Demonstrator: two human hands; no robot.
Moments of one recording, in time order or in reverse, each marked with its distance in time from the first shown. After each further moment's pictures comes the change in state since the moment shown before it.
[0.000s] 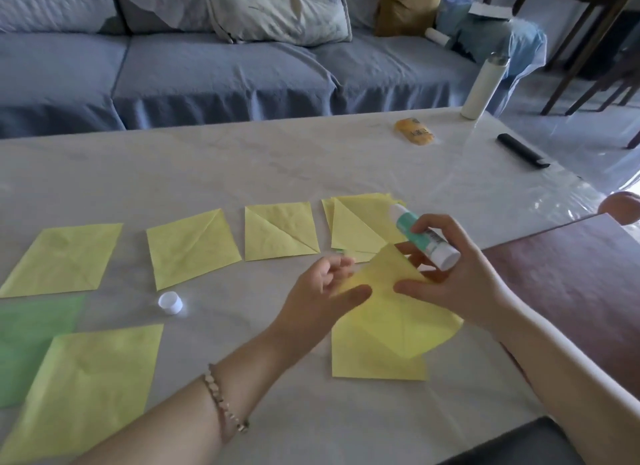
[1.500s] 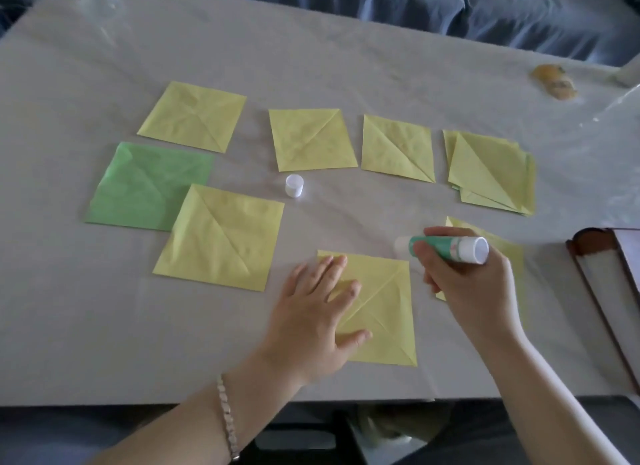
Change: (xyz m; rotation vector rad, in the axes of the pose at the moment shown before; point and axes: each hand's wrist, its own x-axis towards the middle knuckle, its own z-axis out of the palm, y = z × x) left_hand -0.134 -0.127 -0.080 1.201 0.242 0.260; right_hand -0.048 -0.011 0.158 -0.078 0.164 0.177
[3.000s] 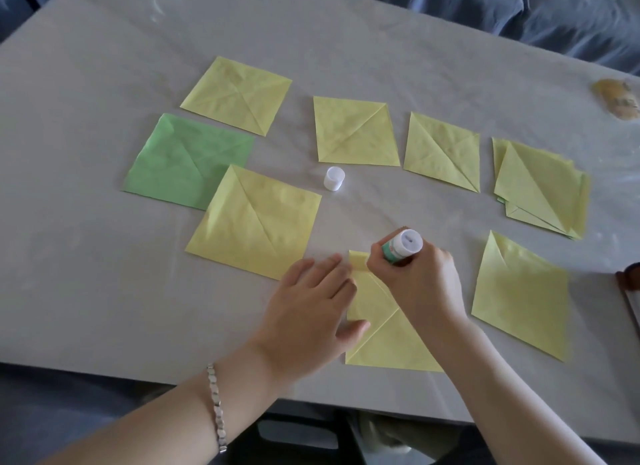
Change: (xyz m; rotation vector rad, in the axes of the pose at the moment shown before) left_hand -0.009 -0.027 -0.007 0.057 0.246 0.022; right_hand 0.010 0.006 0.077 -0.514 -0.158 -0.085
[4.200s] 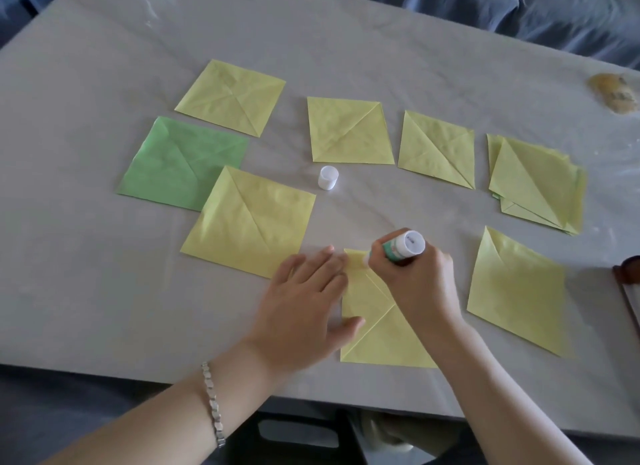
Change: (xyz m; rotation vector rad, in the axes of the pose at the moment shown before) left_hand 0.001 0.001 -0.005 -0.061 -0.102 -0.077; right_hand -0.002 0.008 0.002 0.155 0.056 0.031
